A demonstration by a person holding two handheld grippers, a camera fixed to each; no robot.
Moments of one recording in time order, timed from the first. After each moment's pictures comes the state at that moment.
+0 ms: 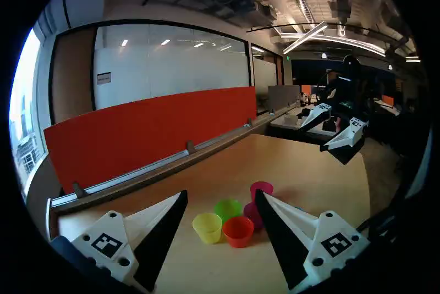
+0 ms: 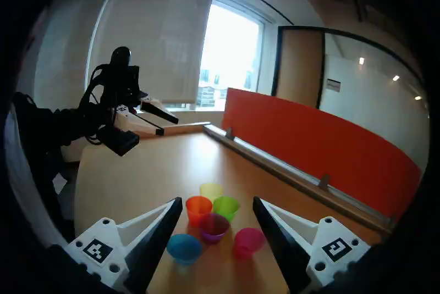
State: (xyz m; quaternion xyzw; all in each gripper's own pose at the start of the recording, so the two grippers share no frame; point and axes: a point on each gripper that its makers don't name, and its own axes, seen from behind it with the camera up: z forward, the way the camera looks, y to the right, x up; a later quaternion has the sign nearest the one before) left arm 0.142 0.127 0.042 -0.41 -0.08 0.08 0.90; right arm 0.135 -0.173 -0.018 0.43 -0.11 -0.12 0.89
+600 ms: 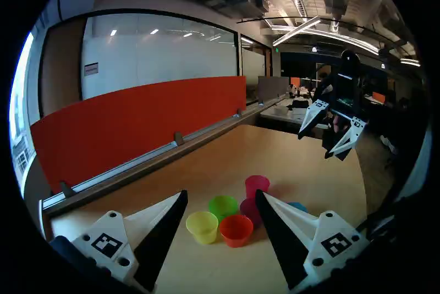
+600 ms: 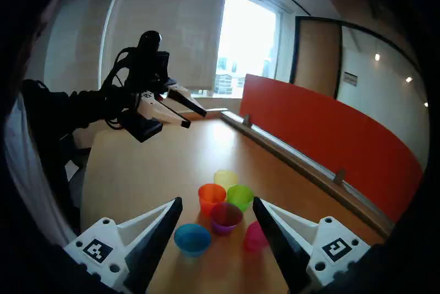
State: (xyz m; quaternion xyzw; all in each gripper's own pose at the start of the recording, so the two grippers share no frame) left arm 0.123 0.150 0.065 -0.45 -0.11 0.09 0.88; right arm 0.109 -0.182 -0.024 0.47 -0.15 -0.15 0.86
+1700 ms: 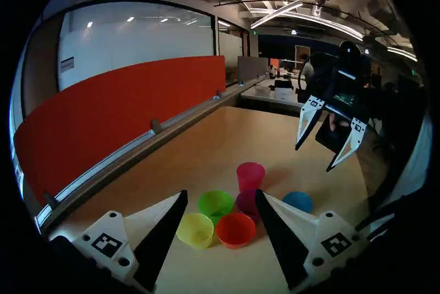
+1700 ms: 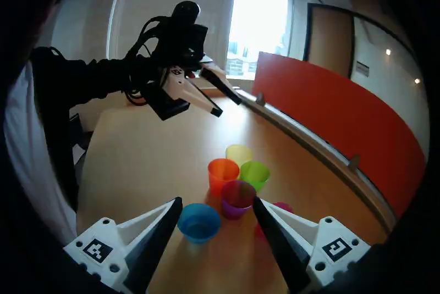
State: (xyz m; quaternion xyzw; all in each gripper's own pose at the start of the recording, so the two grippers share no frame) left arm 0.080 0.198 0.097 -0.51 -0.16 0.13 0.83; right arm 0.042 -0.188 -0.026 0.49 -0.19 -0.18 0.83
